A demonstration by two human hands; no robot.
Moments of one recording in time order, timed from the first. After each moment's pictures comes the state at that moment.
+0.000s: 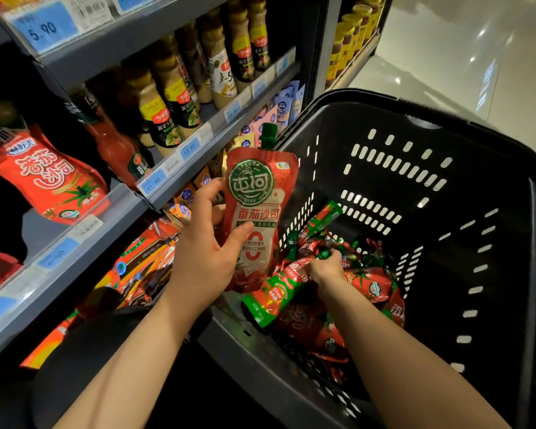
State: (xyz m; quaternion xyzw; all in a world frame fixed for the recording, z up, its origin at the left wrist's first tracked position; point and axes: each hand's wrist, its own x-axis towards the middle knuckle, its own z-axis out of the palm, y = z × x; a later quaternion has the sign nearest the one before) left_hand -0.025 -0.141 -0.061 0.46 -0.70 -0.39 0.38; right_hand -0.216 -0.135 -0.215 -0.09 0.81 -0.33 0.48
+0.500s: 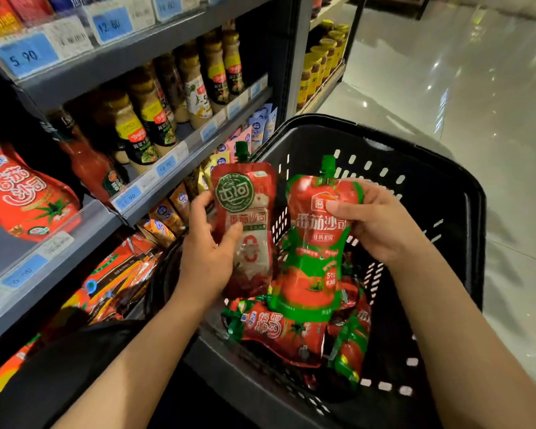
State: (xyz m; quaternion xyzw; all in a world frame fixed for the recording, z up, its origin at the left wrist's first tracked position) left_hand -0.060 -0.143 -0.066 0.50 -0.63 -0.42 0.42; right_hand -0.281 -0.100 -0.008 -0.35 0.53 -0.54 0.55
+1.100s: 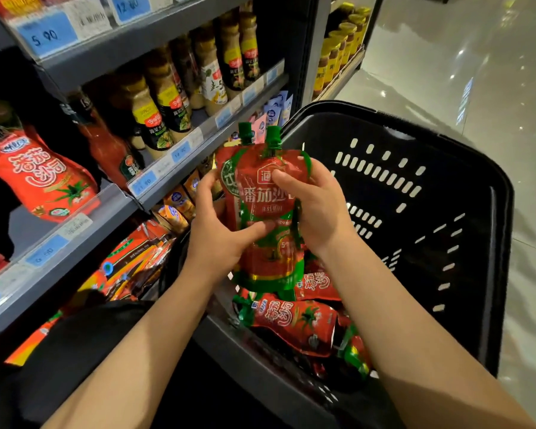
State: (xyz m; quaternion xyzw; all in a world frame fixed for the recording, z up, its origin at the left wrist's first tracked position) left_hand -0.053 -0.147 -0.062 0.47 -0.60 -0.48 0.43; right_hand -0.197 -0.137 -0.029 -0.29 0.50 -0.62 0.53
